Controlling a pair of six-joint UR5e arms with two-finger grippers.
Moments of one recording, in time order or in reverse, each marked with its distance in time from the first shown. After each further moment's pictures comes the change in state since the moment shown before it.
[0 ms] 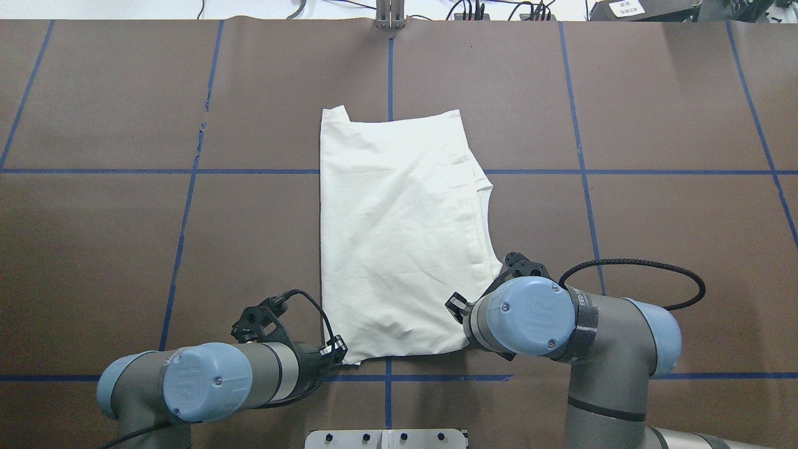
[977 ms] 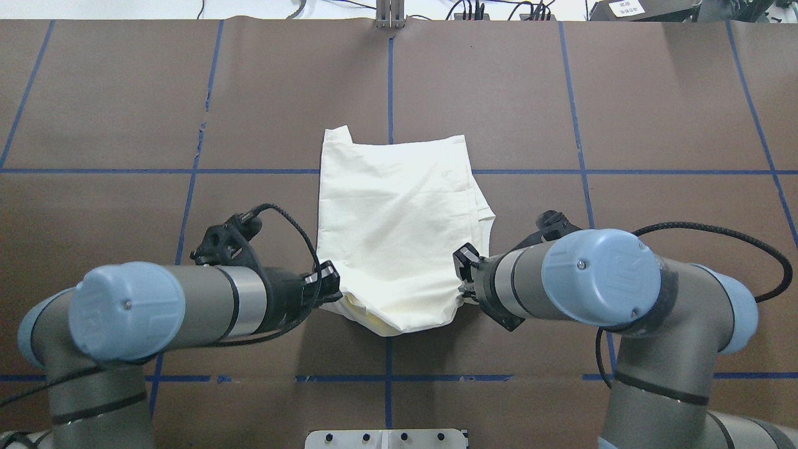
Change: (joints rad) left arm -0.221 -0.076 -0.195 0.188 -0.082 0.132; right arm 0.146 0.030 0.136 0.000 0.035 0.157
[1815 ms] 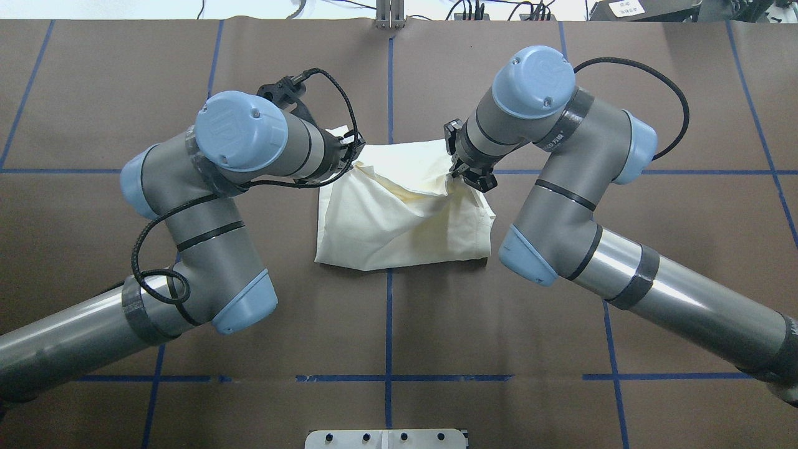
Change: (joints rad) left arm -0.235 -0.282 0.447 -0.029 -0.048 0.195; right arm 0.283 0.264 -0.560 0.189 0.228 -0.102
